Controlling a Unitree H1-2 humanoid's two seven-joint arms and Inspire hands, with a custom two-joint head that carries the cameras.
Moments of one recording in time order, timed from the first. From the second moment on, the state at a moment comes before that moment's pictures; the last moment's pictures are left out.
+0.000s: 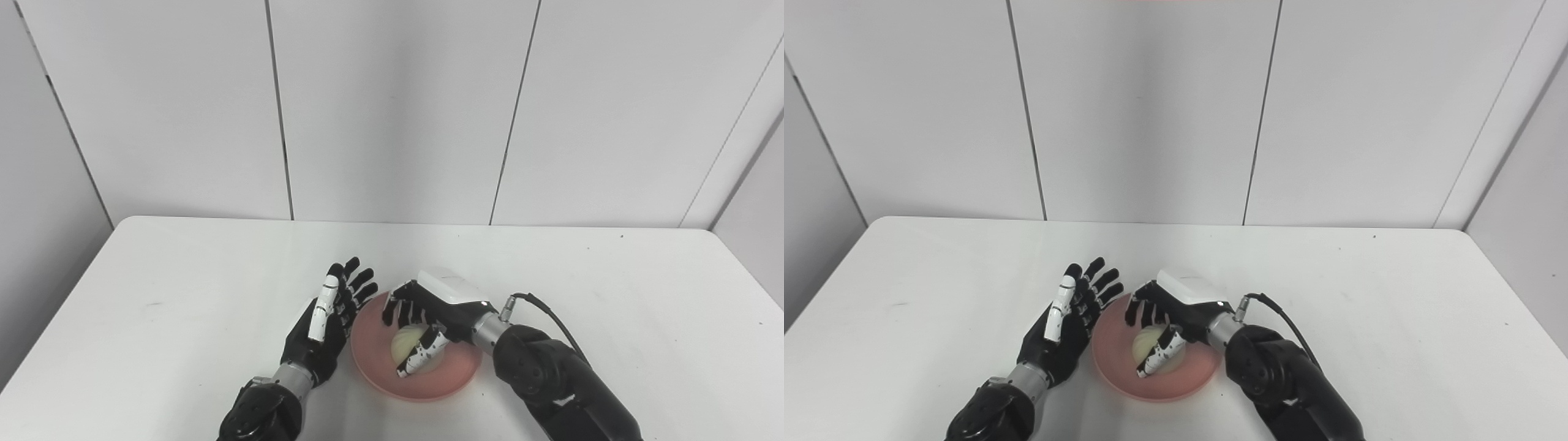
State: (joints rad) left arm -0.37 -0.05 -0.05 0.27 -0.25 0.18 -0.22; right arm -0.59 -0.30 0.46 0.16 -0.65 0.07 0.36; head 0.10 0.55
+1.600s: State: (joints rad) left arm -0.34 -0.05 -0.04 0.25 -0.23 0.13 -0.21; right arm -0.39 -0.16 -0.02 -0.13 -0.37 0.34 0.37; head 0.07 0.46
